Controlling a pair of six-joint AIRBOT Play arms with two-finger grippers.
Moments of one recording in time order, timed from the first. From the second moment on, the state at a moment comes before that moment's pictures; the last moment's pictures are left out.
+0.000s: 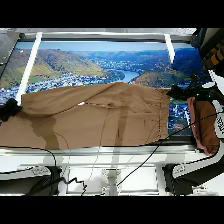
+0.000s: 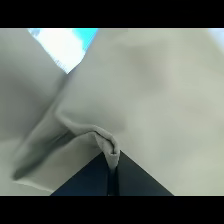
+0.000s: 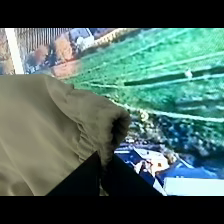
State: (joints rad) left arm 0.79 -1.46 1.07 0.88 -0.88 -1.21; right arm -0.42 -1.72 1.28 -0.85 0.99 1.11
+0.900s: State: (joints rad) left arm 0.51 -1.50 1.39 0.69 -0.23 -0.89; right arm -0.42 -1.72 1.28 -0.79 0.95 1.11
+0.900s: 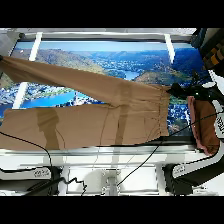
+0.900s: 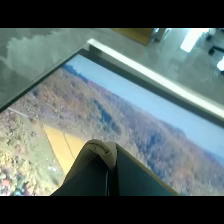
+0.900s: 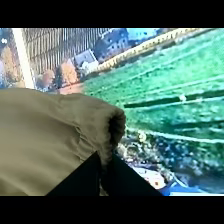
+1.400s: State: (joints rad) left arm 0.67 -1.56 1.39 1.15 -0.77 -1.21; right arm -0.42 -1.72 1.28 -0.80 0.95 1.11
